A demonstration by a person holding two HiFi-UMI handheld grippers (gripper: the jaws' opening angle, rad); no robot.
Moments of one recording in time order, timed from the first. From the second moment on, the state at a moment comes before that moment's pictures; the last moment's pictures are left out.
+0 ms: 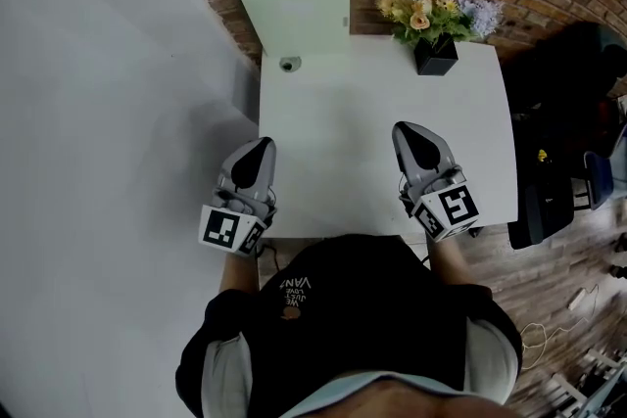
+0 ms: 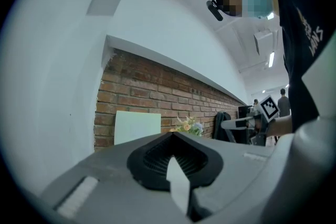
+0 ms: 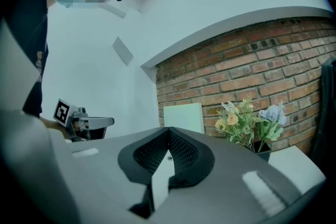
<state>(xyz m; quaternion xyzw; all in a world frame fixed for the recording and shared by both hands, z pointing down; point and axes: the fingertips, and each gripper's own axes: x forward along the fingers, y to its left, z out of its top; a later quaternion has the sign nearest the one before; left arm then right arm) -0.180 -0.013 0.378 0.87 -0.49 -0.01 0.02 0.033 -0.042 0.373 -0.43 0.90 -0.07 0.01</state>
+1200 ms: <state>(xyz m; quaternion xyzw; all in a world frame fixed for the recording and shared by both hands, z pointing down) -0.190 -0.135 0.384 0.86 -0.51 0.02 0.01 0.015 -0.176 0.376 -0.40 0.91 -0.06 0.01</state>
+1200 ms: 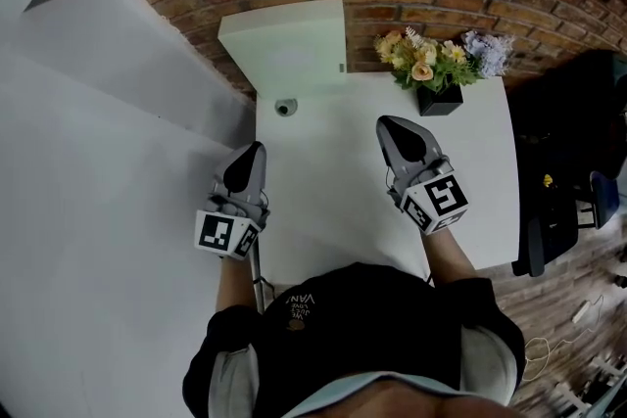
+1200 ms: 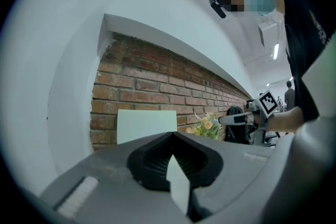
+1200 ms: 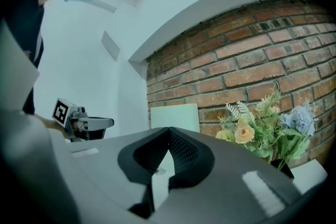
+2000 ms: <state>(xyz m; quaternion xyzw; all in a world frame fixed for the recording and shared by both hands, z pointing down) -0.221 -0.210 0.415 0.84 -0.53 0.01 0.03 -0.023 -0.240 0.409 -0.37 0.93 -0.06 -0.02</state>
